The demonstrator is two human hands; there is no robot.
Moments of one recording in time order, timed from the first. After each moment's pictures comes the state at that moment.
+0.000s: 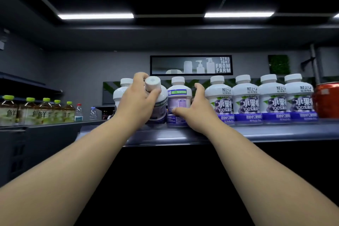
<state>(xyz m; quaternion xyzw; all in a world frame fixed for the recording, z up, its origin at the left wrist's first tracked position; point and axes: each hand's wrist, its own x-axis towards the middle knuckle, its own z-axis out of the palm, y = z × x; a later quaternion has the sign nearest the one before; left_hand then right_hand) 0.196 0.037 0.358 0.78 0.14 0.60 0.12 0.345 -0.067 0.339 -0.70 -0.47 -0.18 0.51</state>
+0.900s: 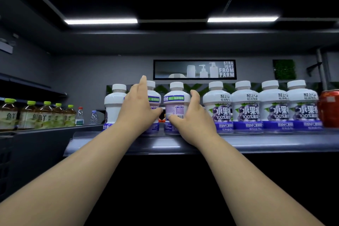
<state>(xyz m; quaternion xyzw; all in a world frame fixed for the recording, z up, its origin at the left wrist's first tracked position) 0.223 0.050 0.358 0.80 0.21 0.57 -0.01 0.346 -0.062 0.332 -0.72 -0.46 -0.26 0.45</state>
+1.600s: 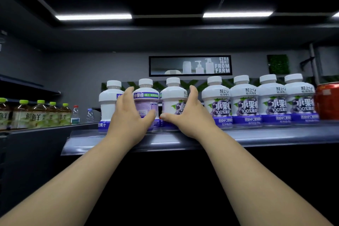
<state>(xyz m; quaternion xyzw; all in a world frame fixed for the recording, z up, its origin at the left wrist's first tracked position) 0.212 0.067 0.324 0.76 0.20 0.61 0.06 0.342 -0.064 0.336 -0.74 -0.47 -0.20 0.43</state>
